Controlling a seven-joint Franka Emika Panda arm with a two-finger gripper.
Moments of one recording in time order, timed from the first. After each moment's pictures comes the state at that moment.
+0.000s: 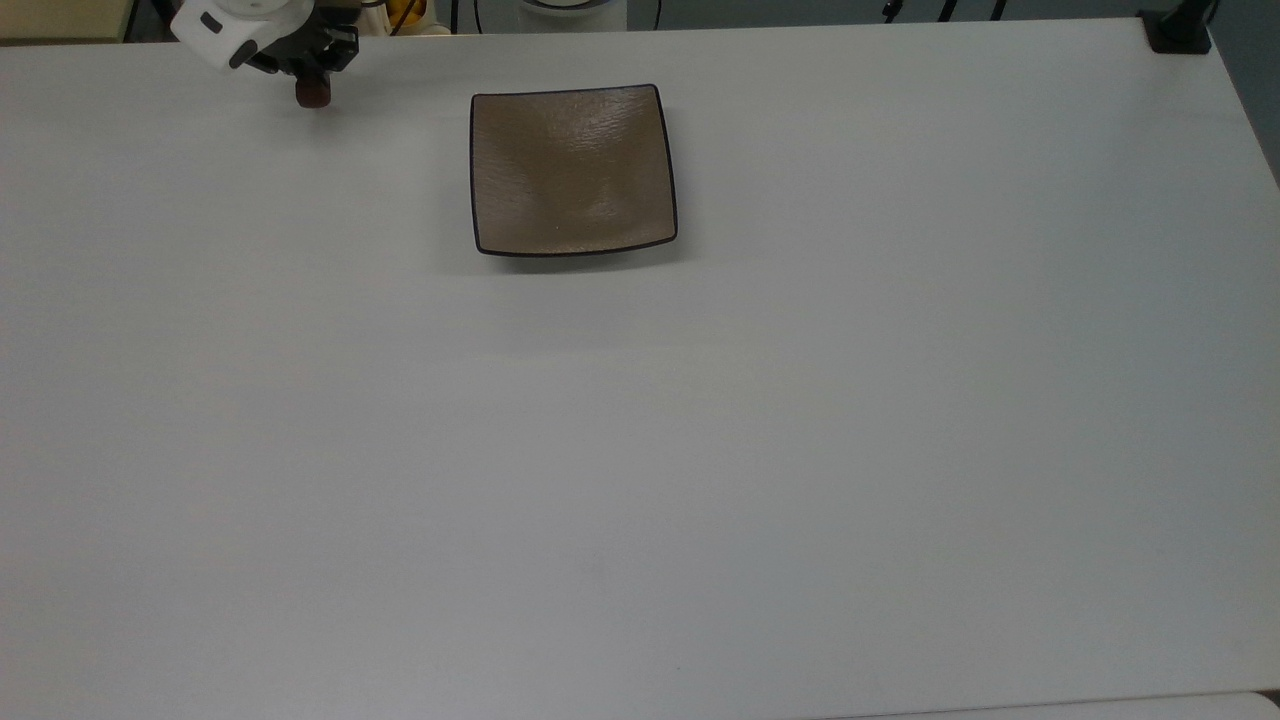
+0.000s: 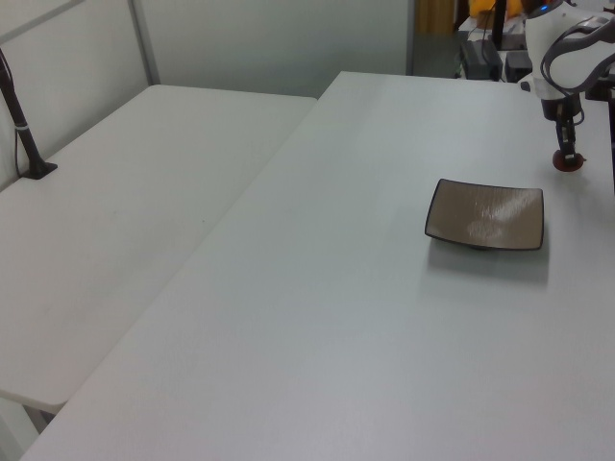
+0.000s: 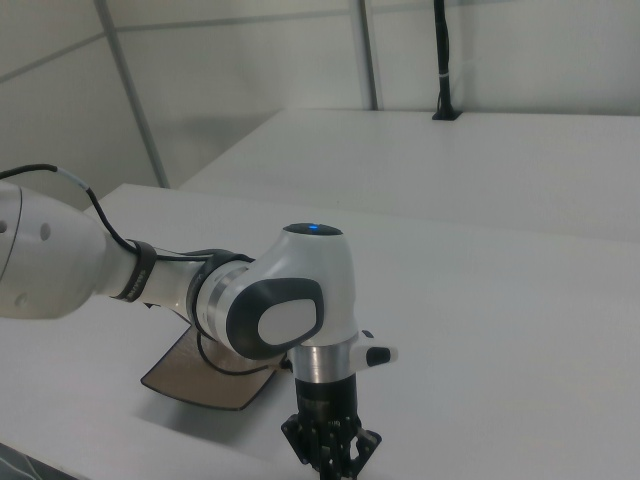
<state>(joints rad) 0.01 -0.03 -0.45 -2.34 -0.29 2.08 -0.44</state>
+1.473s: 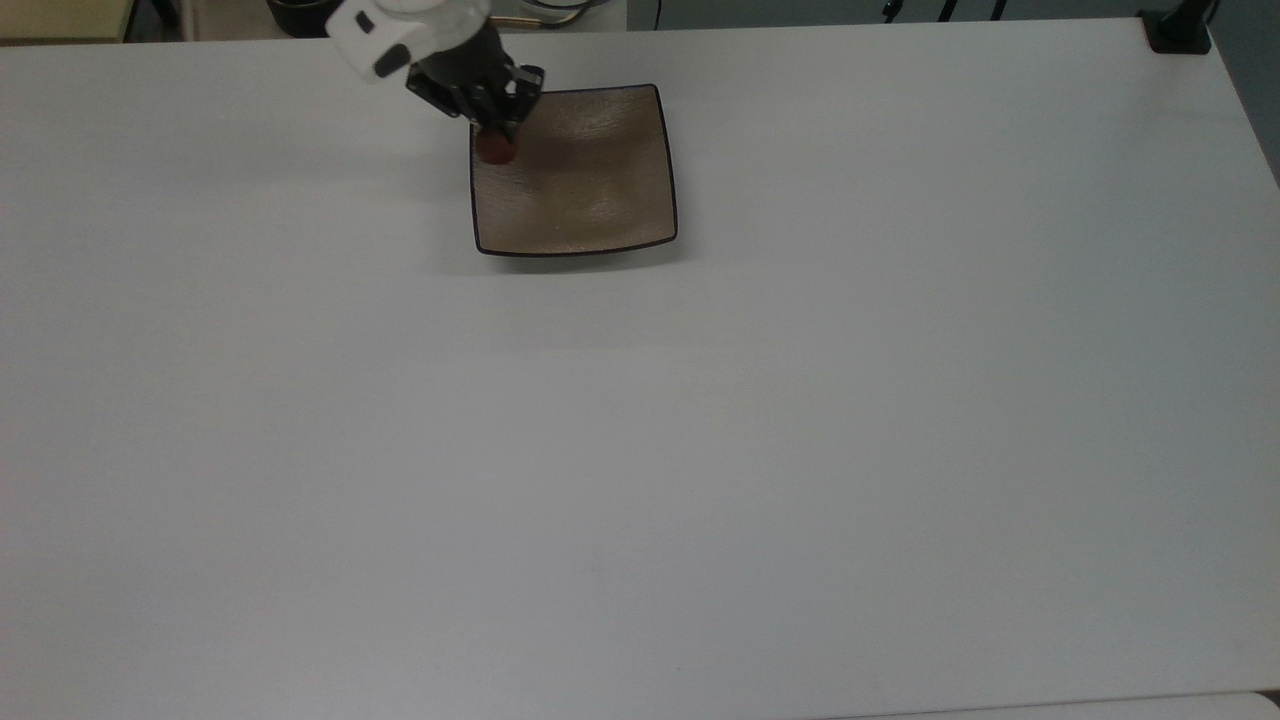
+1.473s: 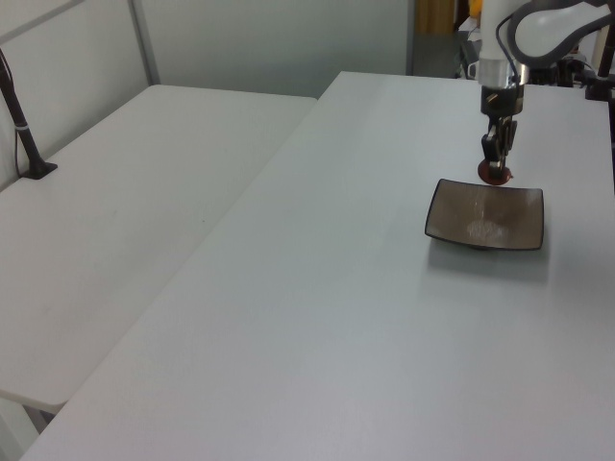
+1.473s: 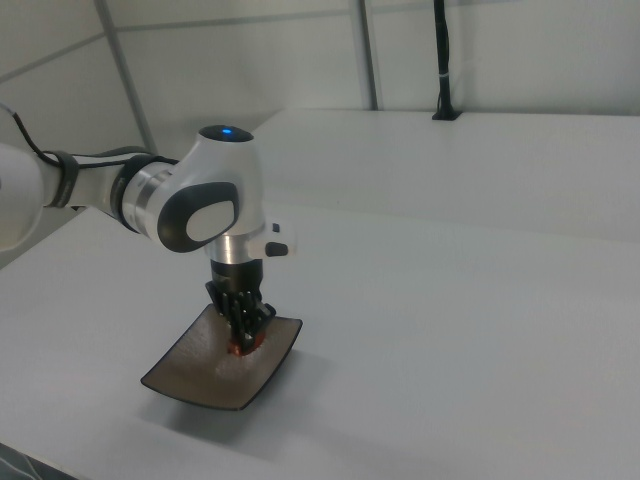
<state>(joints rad) 0.13 -0.07 -0.16 -2.20 0.13 2.02 -0.01</state>
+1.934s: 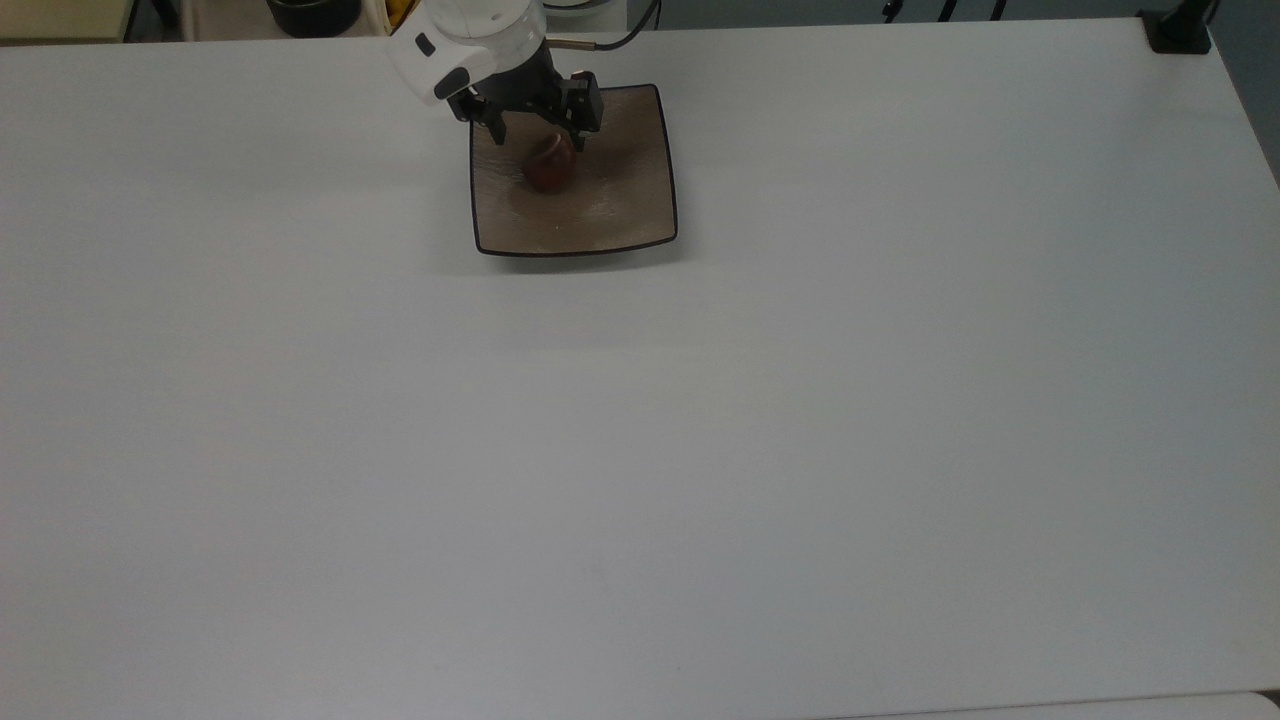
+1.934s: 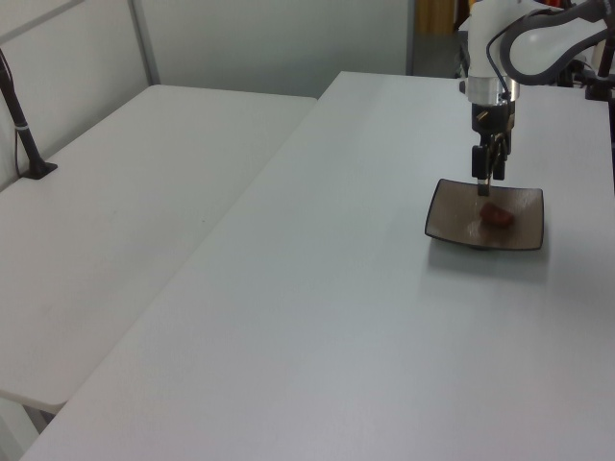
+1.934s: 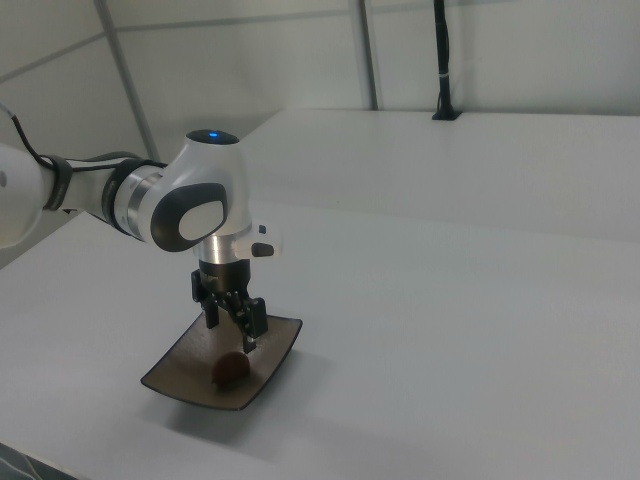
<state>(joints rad) 0.12 -0.04 -0.09 -2.20 0.13 2.03 0.05</state>
